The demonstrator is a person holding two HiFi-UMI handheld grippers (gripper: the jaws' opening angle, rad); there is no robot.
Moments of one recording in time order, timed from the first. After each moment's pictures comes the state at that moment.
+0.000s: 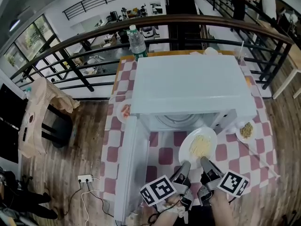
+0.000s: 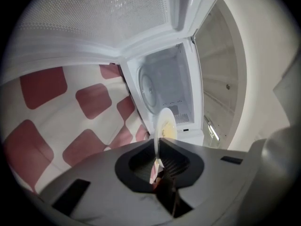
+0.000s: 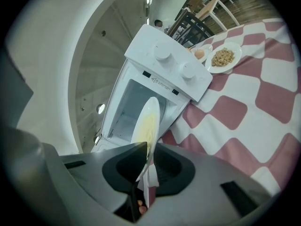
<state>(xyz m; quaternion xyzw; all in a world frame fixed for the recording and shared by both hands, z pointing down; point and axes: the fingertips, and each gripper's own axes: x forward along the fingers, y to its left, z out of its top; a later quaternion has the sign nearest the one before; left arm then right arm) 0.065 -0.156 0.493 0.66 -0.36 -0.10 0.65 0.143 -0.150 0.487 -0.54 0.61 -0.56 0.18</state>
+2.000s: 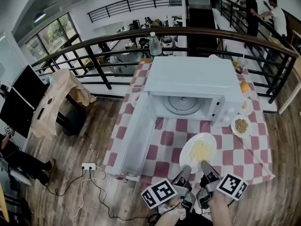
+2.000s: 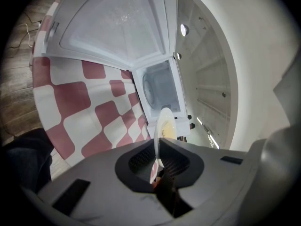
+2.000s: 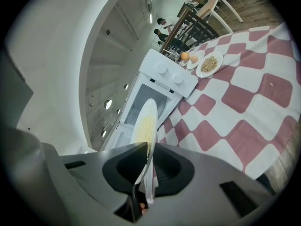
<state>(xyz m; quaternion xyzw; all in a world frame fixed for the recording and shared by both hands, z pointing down) 0.071 -0.028 0.464 0.65 -0.41 -0.16 0.62 0.149 -0.037 0.458 -0.49 0.65 -0.56 0.17</state>
